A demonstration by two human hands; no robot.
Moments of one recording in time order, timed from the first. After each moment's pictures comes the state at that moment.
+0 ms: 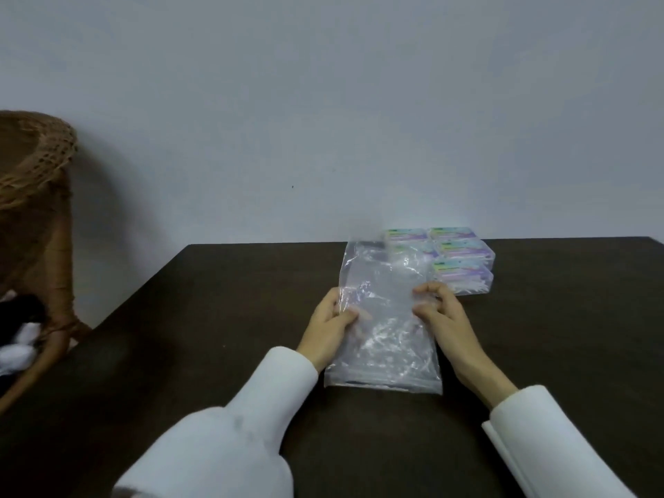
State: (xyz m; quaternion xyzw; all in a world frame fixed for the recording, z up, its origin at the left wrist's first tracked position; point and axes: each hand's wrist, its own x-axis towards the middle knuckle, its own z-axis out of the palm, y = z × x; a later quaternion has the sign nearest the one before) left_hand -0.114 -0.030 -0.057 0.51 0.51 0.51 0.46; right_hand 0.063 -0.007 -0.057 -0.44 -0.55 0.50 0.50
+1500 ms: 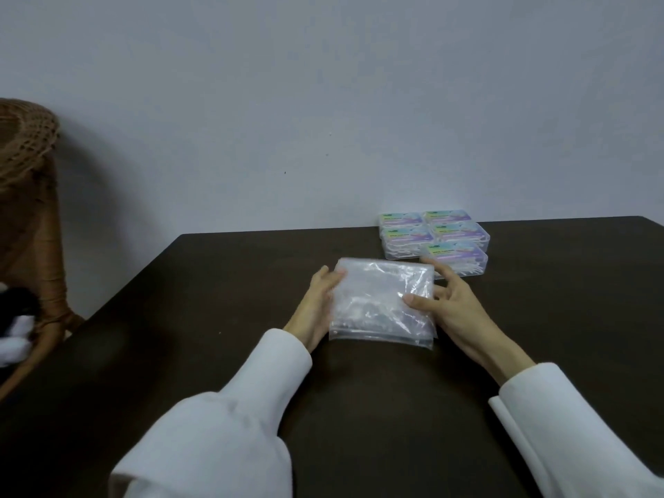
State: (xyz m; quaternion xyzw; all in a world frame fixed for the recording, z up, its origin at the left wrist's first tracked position) left_hand -0.121 -0.030 -0.045 0.36 0.44 0.52 0.63; right_hand 0.082 -0.007 -0.049 -0.39 -0.49 0.63 0.46
